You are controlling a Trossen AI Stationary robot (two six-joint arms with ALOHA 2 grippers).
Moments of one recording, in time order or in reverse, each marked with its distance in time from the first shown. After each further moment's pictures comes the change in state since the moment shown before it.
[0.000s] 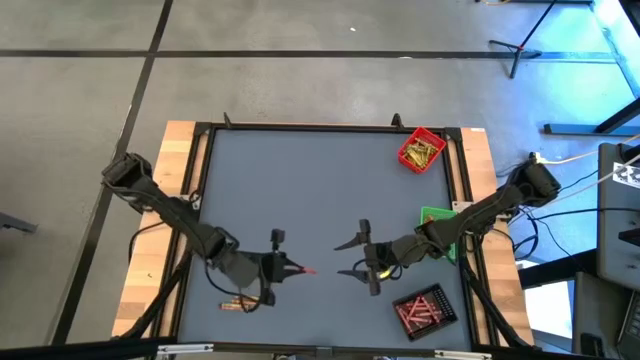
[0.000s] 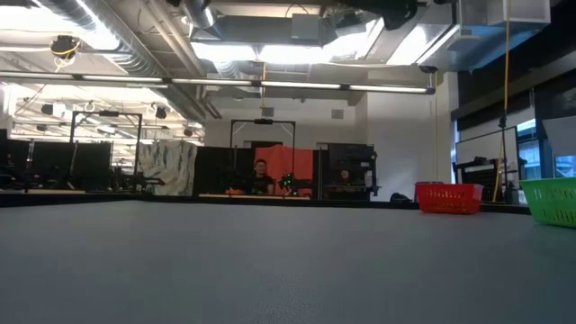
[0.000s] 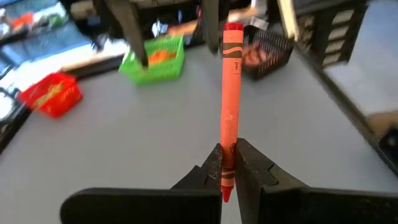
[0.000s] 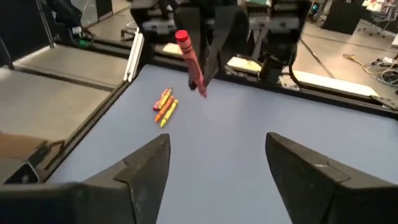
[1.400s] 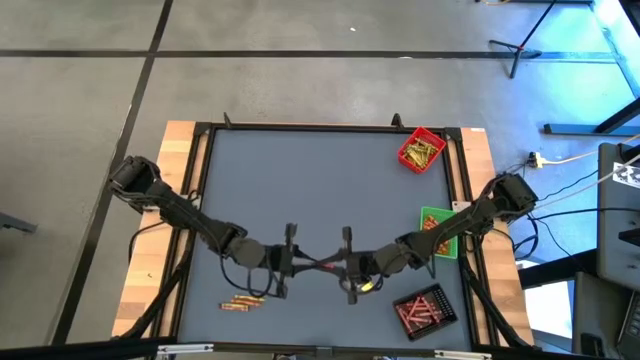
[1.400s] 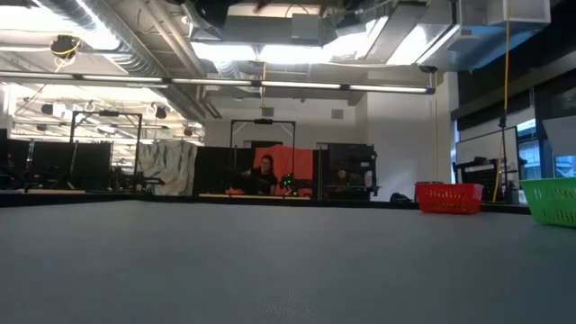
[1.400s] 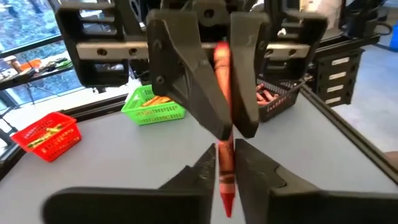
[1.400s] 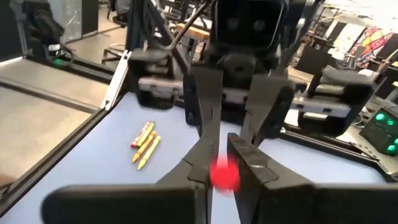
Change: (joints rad) left arm 0.111 0.074 -0.119 0.465 0.129 0.175; right arm 0.006 0.230 0.136 0.233 0.056 -0.169
